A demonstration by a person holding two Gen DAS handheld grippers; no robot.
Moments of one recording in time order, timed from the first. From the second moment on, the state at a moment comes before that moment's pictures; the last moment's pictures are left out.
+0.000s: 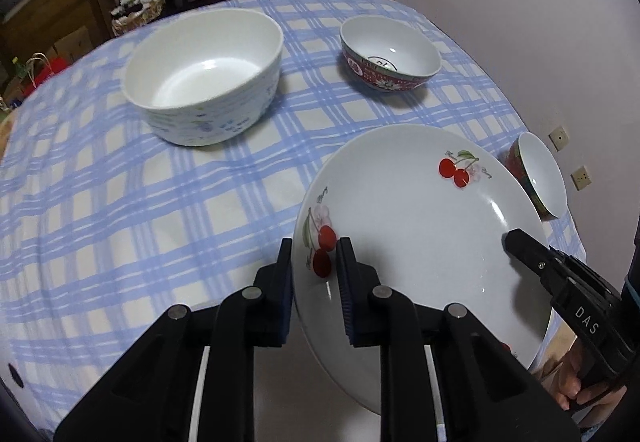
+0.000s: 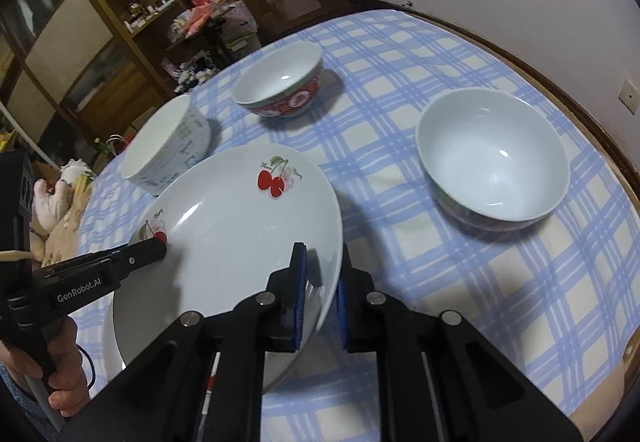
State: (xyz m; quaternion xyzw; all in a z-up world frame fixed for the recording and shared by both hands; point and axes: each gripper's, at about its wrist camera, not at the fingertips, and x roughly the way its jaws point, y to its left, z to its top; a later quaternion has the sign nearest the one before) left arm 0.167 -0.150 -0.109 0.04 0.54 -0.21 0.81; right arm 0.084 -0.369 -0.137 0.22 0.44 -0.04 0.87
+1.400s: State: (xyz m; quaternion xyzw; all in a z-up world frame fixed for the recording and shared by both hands) left arm 0.071 -0.023 -0.094 -0.04 0.52 -0.07 0.85; right arm 0.053 -0.262 -0.120 0.15 0.43 0.08 0.89
